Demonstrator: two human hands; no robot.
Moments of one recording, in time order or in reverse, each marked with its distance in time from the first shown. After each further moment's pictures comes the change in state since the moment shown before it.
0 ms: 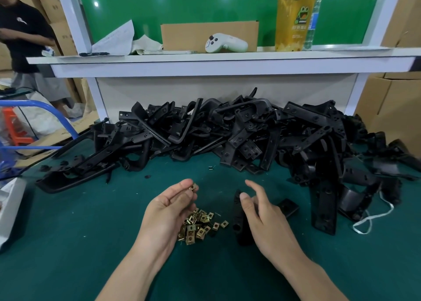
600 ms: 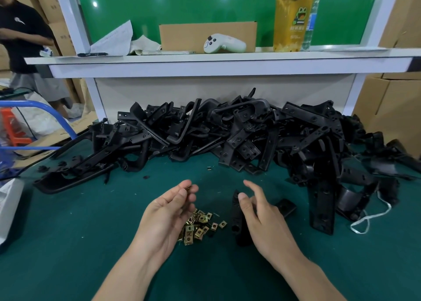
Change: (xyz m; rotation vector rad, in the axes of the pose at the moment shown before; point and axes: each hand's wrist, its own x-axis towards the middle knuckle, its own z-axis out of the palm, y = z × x) left_hand -0.001 0.000 -0.001 -0.143 -0.030 -0.072; right_hand 0.000 0.000 0.000 0.003 -0.017 -0.014
